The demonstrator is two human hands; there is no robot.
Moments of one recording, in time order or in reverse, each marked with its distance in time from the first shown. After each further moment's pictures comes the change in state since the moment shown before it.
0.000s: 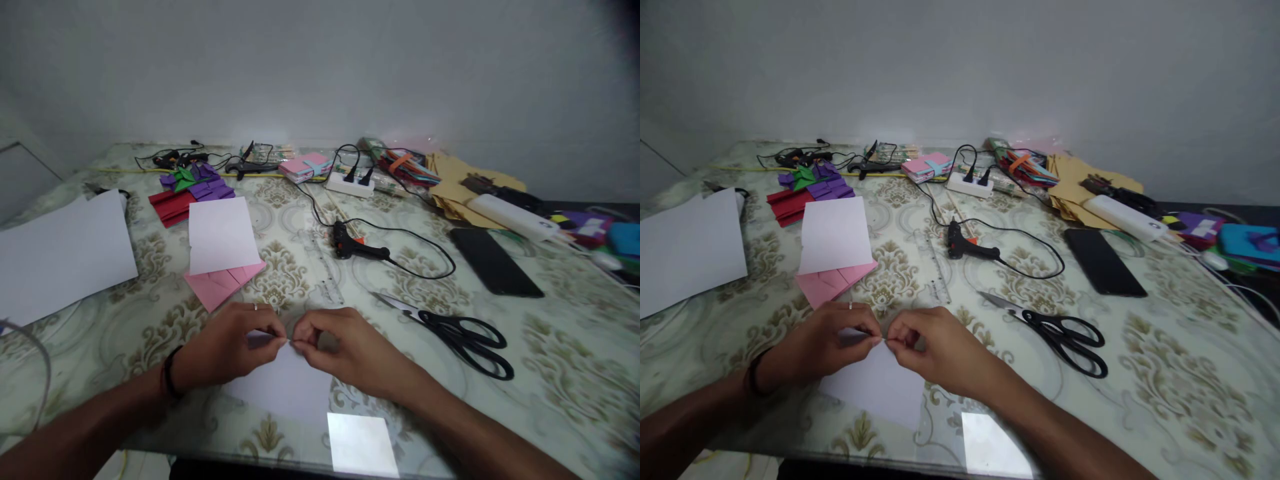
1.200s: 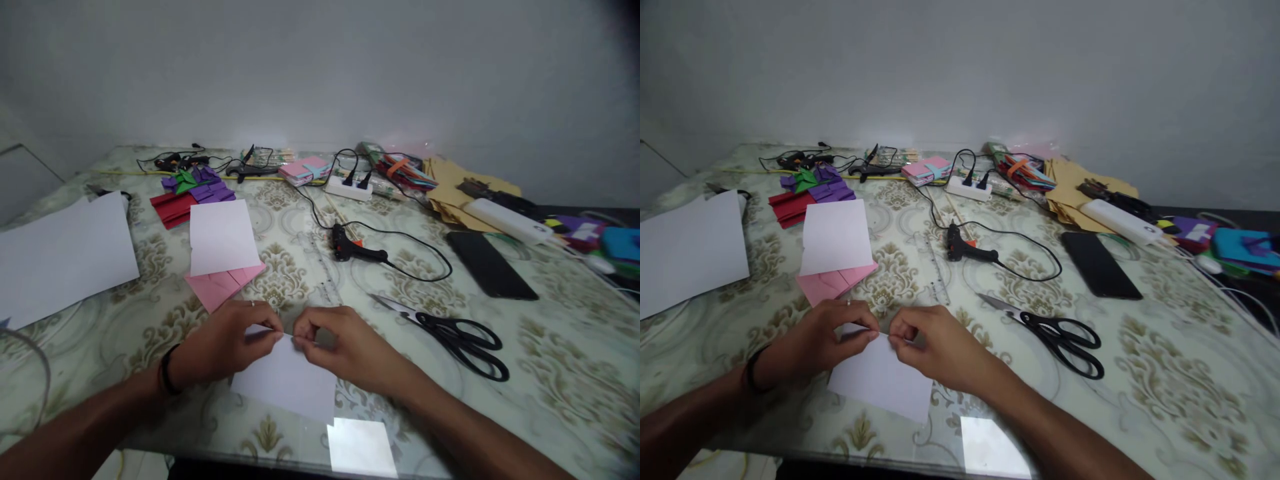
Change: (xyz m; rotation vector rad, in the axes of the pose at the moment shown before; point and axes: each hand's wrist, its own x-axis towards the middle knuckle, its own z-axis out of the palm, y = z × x) left_hand 0.001 0.000 -0.007 0.058 0.027 0.043; right_hand 0.001 0.006 0.000 0.005 0.006 -0.047
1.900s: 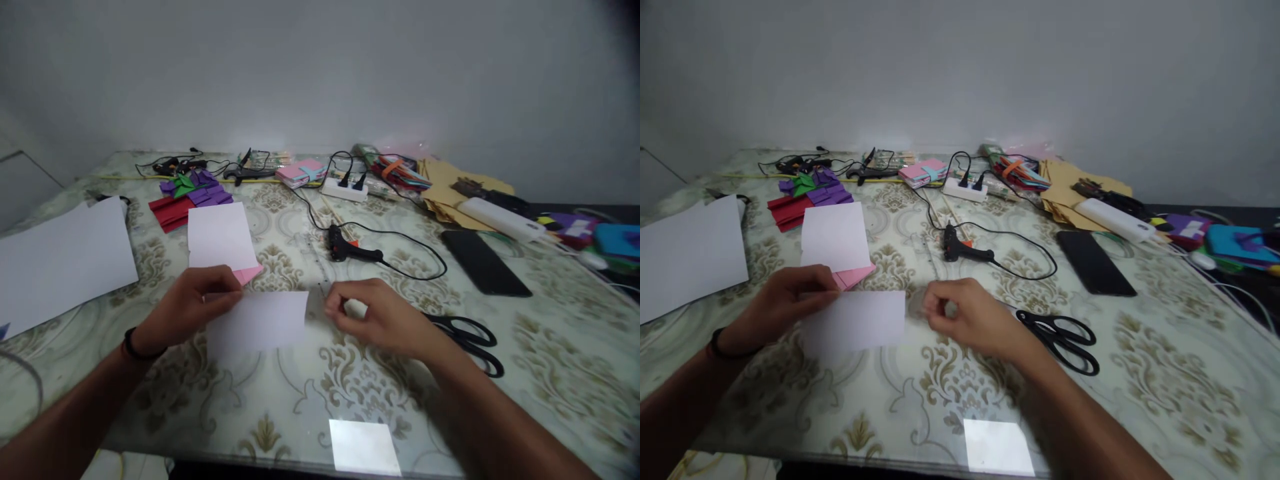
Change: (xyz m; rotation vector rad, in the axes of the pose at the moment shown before) left_hand 0.000 -0.010 -0.051 -0.198 0.177 -0.190; right_hand 0.000 0.005 -0.055 -0.180 0.025 -0.037
